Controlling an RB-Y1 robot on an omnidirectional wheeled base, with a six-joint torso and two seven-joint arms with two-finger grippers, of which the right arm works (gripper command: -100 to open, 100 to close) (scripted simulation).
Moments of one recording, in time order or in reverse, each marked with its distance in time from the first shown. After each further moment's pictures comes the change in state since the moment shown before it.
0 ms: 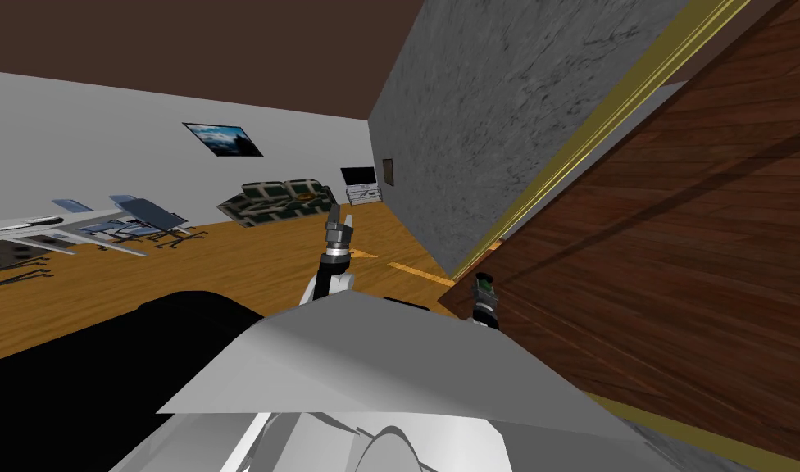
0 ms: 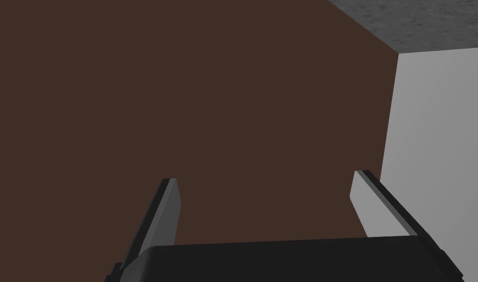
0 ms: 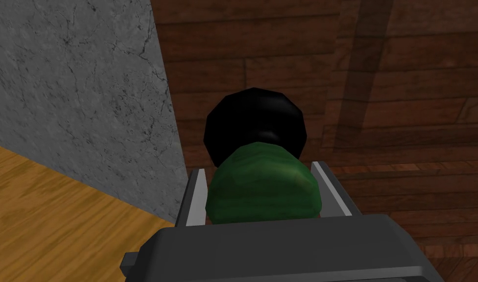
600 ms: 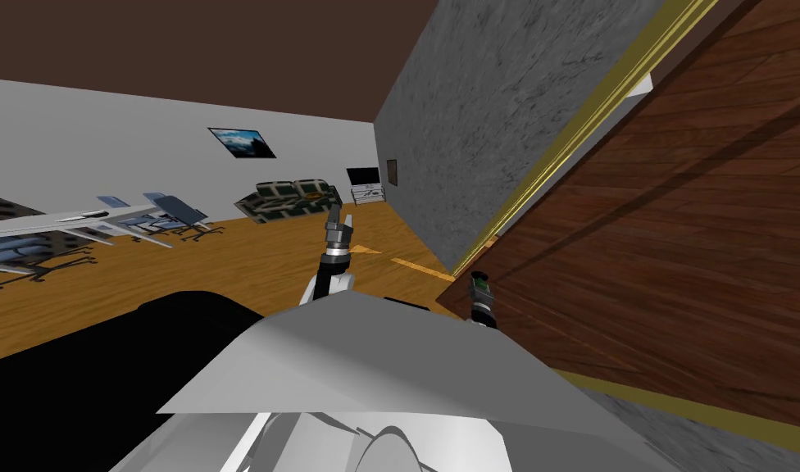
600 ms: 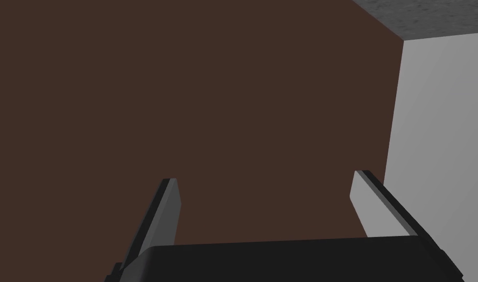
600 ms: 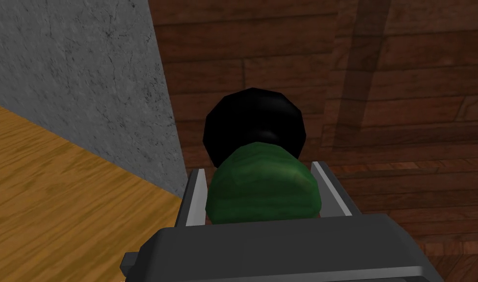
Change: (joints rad) arm 0.022 -0.012 0.052 -0.036 0.030 0.010 -0.033
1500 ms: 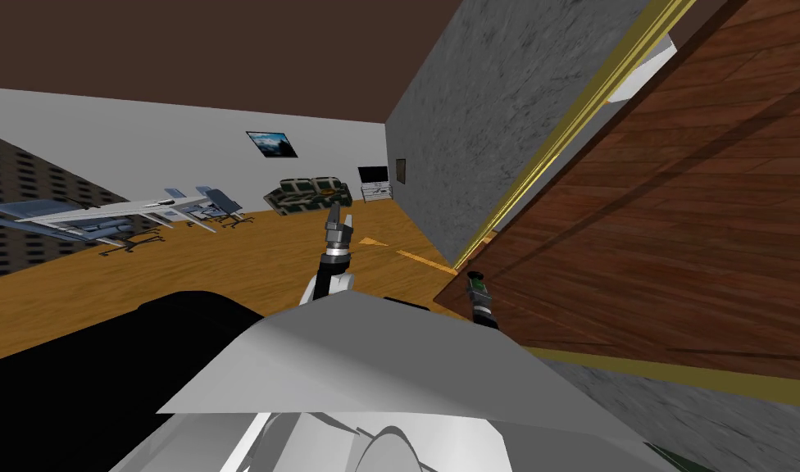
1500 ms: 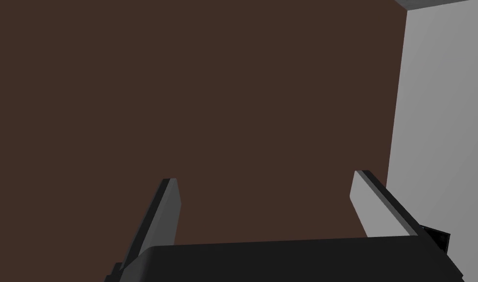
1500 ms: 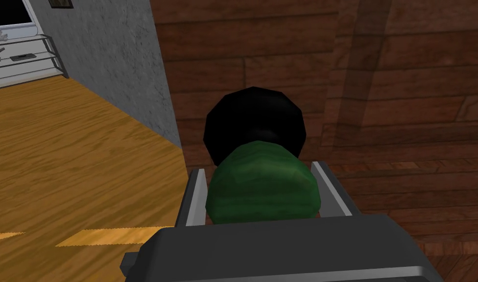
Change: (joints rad) arm 0.045 -0.060 0.096 -0.029 0.055 -0.035 -0.097
